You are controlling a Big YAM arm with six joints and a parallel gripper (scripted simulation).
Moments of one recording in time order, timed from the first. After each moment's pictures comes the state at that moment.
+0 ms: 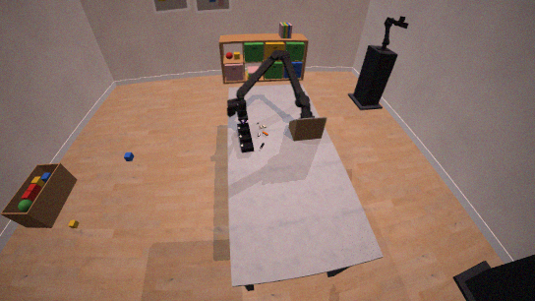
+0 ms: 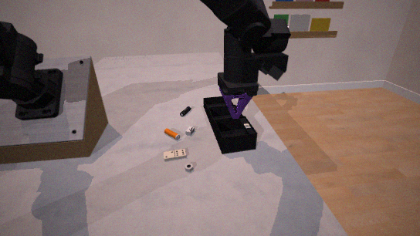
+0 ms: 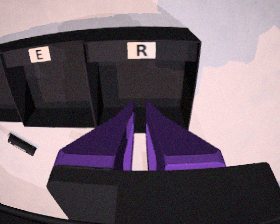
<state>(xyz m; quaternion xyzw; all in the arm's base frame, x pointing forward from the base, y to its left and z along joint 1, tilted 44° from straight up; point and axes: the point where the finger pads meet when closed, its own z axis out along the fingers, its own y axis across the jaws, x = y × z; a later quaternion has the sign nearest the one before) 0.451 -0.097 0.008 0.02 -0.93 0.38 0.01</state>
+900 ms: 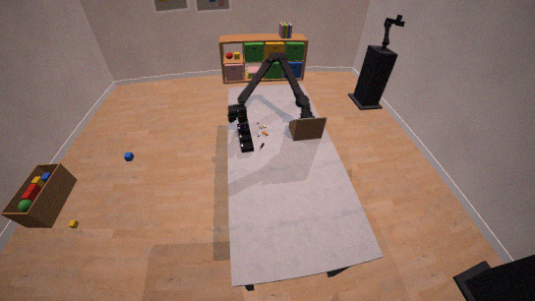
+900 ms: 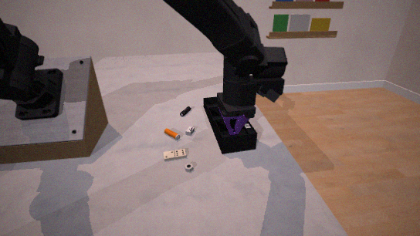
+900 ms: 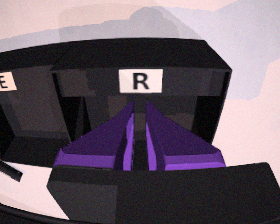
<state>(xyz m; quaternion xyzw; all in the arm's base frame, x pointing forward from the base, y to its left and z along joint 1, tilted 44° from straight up) 0.448 -0.134 -0.029 0.01 -0.93 0.37 0.02</state>
